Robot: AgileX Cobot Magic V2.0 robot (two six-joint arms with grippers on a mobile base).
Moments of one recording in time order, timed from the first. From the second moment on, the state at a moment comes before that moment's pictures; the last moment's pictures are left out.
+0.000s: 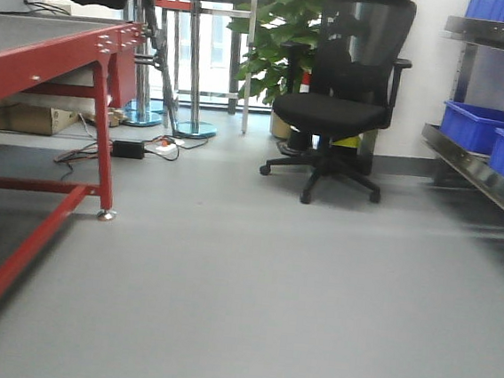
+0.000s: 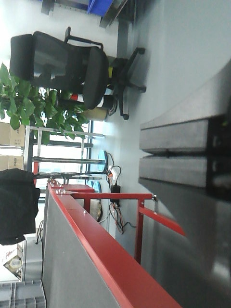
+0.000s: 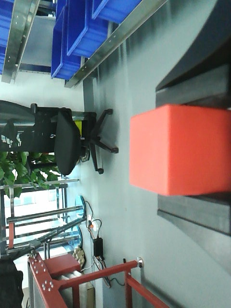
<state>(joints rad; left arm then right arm) -0.03 -0.01 0.03 -0.10 -0.04 0.05 -0.01 0.32 -0.27 -0.03 0.08 0.13</state>
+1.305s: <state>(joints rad) -0.03 -0.01 0.03 -0.10 -0.04 0.05 -0.01 0.32 -0.27 -0.03 0.08 0.13</state>
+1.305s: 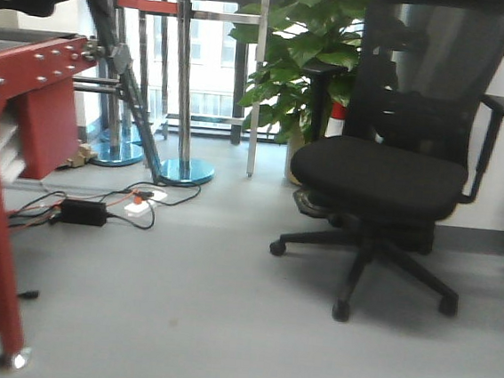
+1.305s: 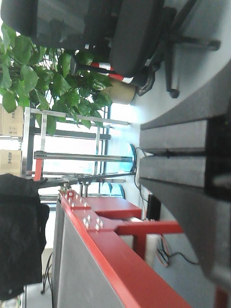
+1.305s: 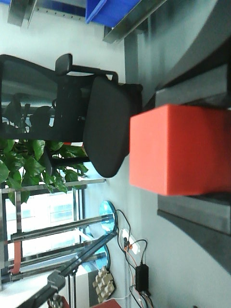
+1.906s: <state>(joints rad) -0.03 -0.01 0.03 -0.10 -0.04 0.05 -0.01 0.32 -0.27 -0.03 0.09 0.13</state>
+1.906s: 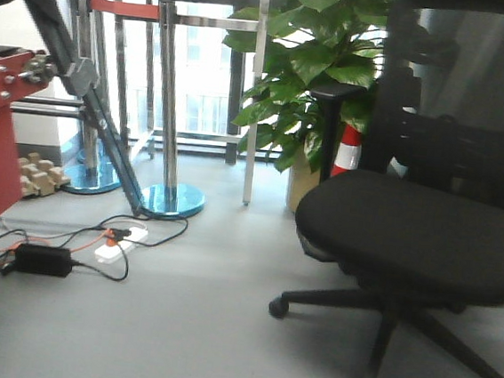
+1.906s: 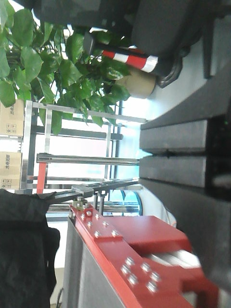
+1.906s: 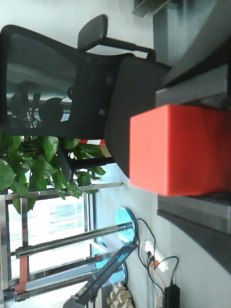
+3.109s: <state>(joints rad) -0.03 -0.01 0.03 -0.10 -0.04 0.05 -0.01 0.32 -0.27 -0.03 0.09 0.13</state>
